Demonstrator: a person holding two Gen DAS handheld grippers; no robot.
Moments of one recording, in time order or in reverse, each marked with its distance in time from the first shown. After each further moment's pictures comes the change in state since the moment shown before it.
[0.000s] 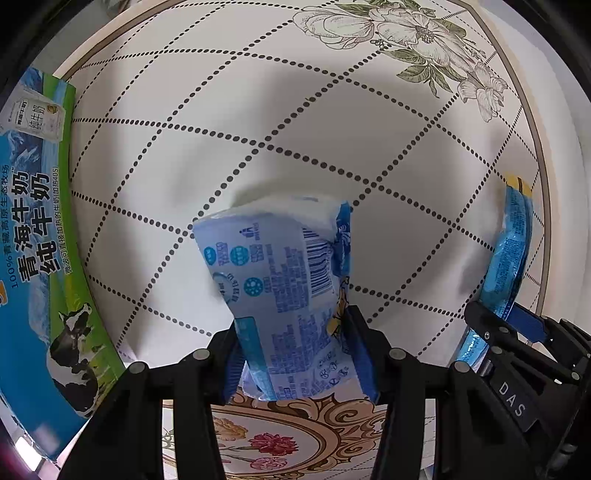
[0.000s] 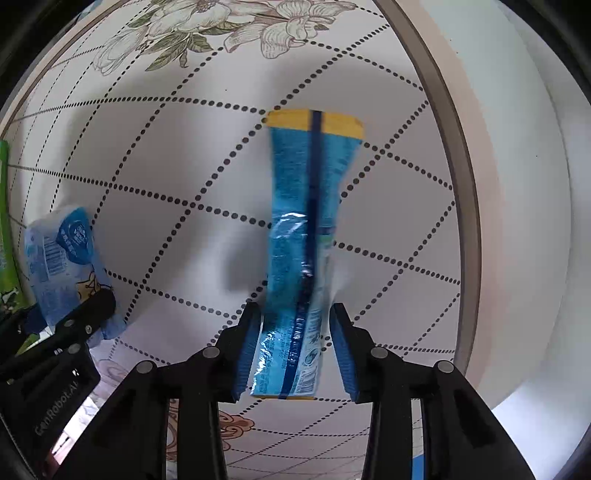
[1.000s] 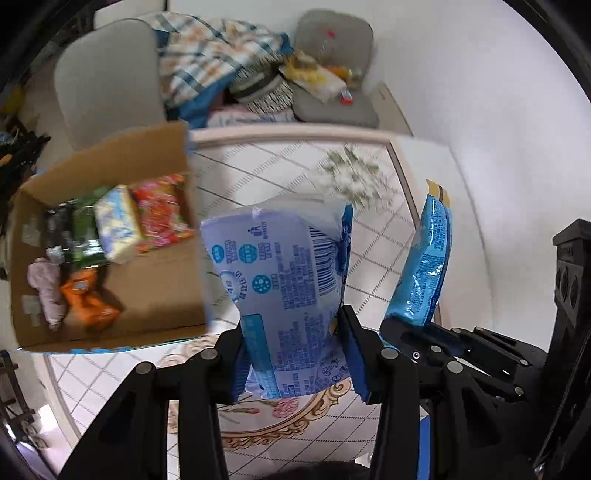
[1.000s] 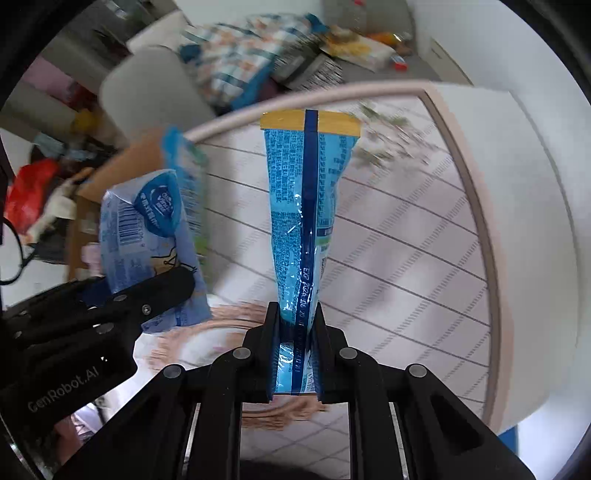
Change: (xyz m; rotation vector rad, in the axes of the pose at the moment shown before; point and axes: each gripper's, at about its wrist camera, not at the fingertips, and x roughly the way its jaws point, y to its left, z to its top) left arm -0.227 0.152 -0.124 -0.017 -0.399 -0.250; right arm -0.199 0.080 -0.139 -0.175 -0.387 0.321
